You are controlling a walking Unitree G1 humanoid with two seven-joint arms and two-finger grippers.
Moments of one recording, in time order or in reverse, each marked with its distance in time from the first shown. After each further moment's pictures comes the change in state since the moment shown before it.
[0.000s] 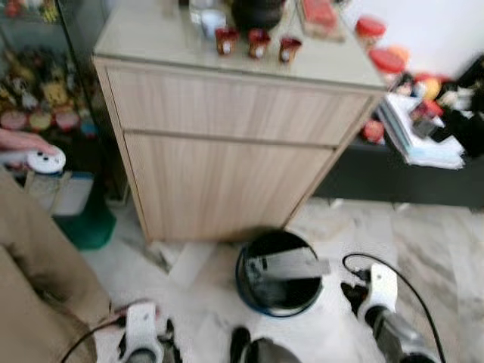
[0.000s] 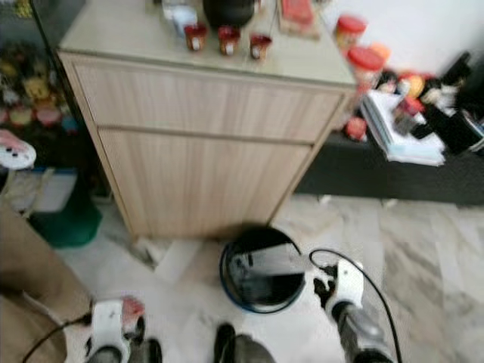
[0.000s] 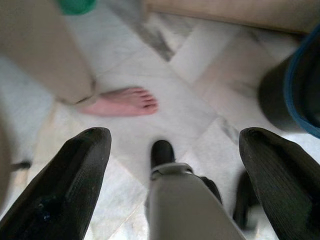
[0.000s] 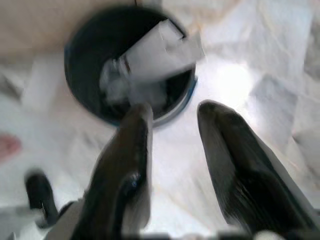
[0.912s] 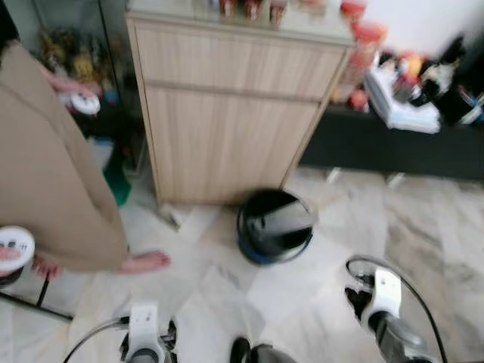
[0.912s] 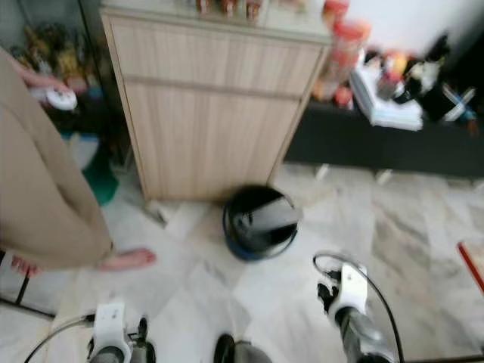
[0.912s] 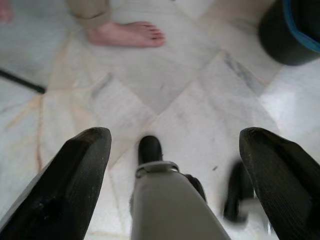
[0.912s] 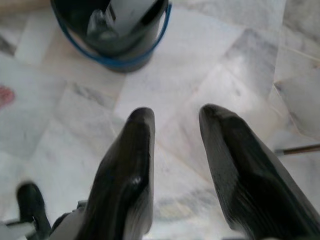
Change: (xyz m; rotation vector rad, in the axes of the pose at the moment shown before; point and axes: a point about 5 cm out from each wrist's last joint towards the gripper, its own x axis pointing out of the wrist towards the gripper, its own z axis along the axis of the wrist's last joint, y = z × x) left arm -0.001 -0.005 -0.004 0.004 0.017 -0.019; right arm -0.002 -0.005 -0.001 0.013 -0.004 -0.030
